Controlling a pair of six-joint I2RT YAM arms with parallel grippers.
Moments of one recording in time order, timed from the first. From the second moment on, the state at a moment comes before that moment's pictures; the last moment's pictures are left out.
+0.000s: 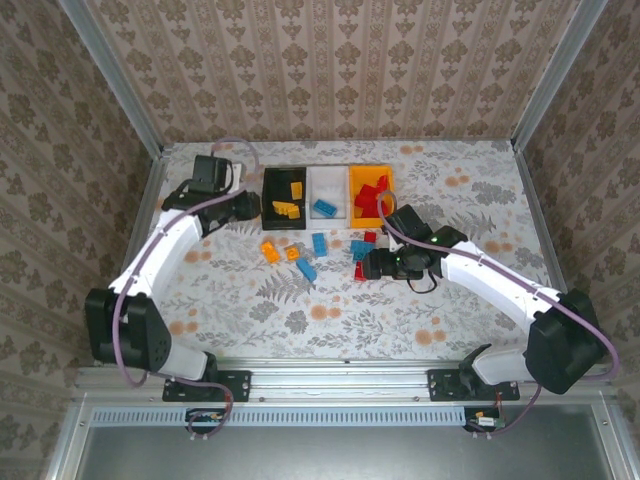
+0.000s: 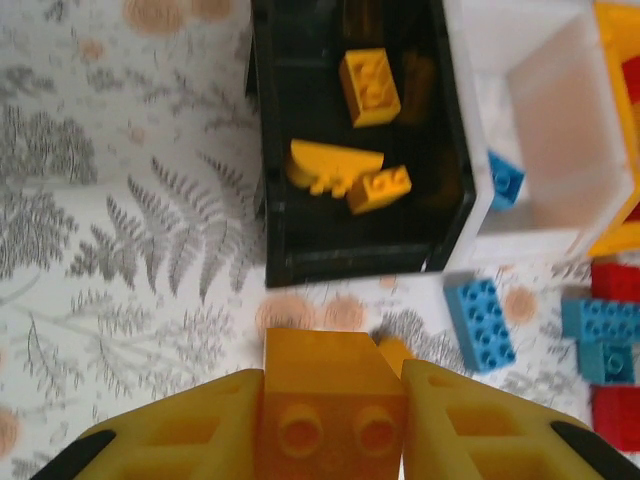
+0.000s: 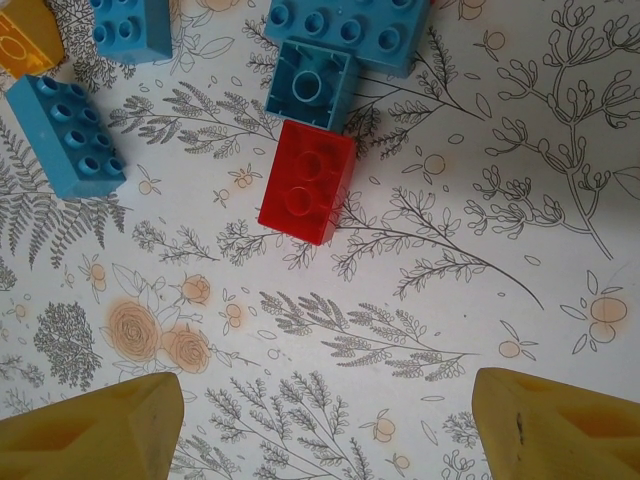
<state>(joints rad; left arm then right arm) -0.25 1.47 1.25 -0.65 0.18 -0.23 0.56 1.35 0.97 -0.75 -0.11 0.53</state>
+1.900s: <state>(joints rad) -0.37 1.43 1.27 -0.66 0.13 -0.17 0.65 1.65 1.08 -0.74 -0.07 0.54</state>
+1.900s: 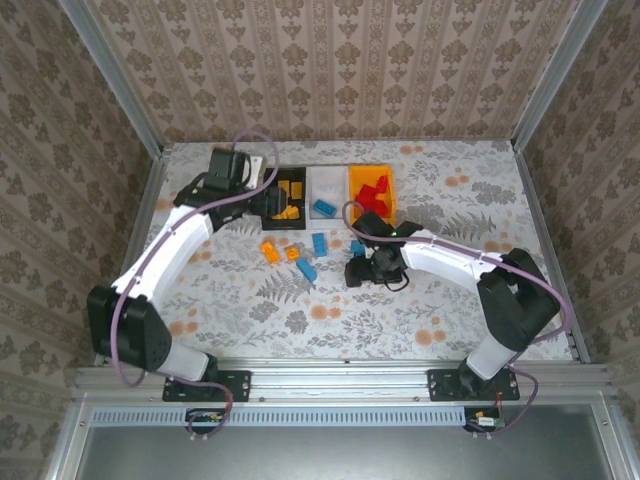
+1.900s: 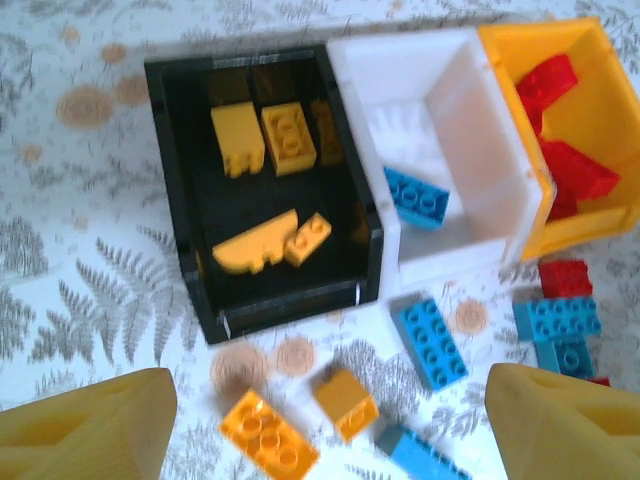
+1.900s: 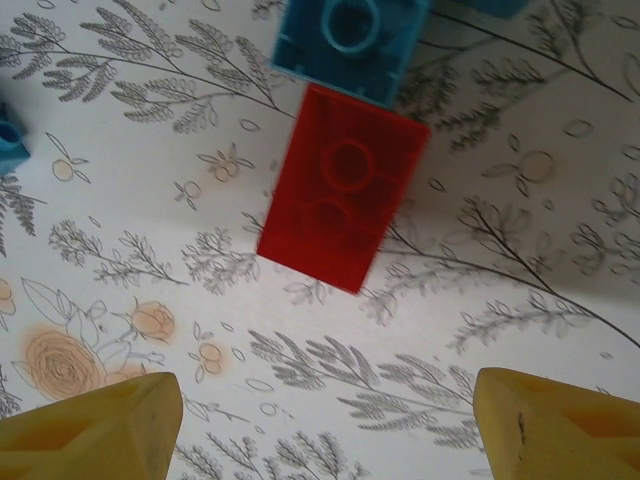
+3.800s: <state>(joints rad) -0.37 0.99 0.82 -0.65 0.30 -0.39 0.39 1.93 1.87 -0.98 0.07 0.32</state>
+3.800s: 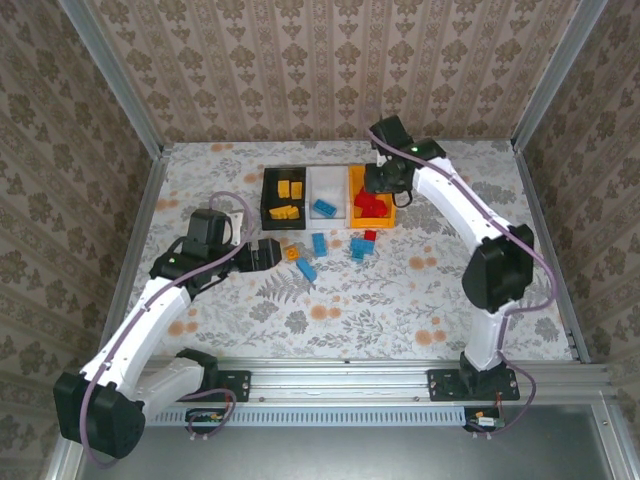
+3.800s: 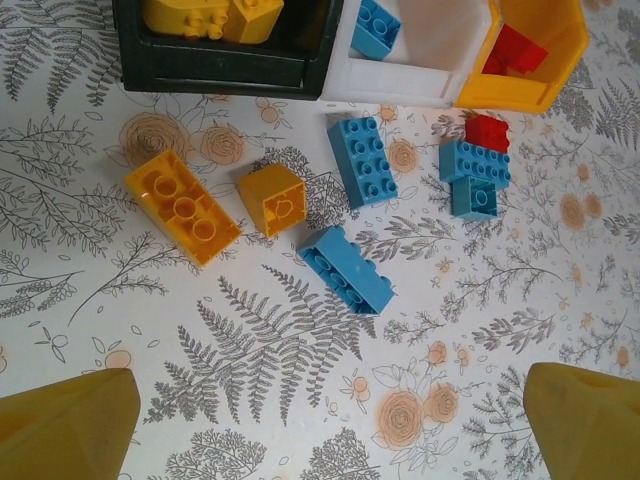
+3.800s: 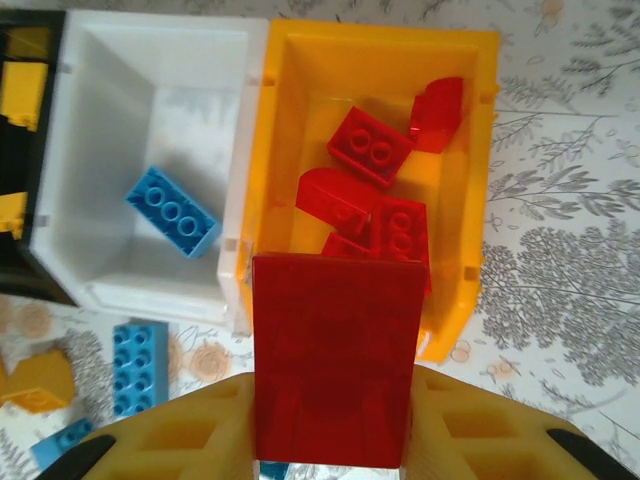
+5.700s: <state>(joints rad) -0.69 1.59 0.91 -0.41 0.21 -0.71 0.44 1.54 1.12 -0.70 -0.14 0.50</state>
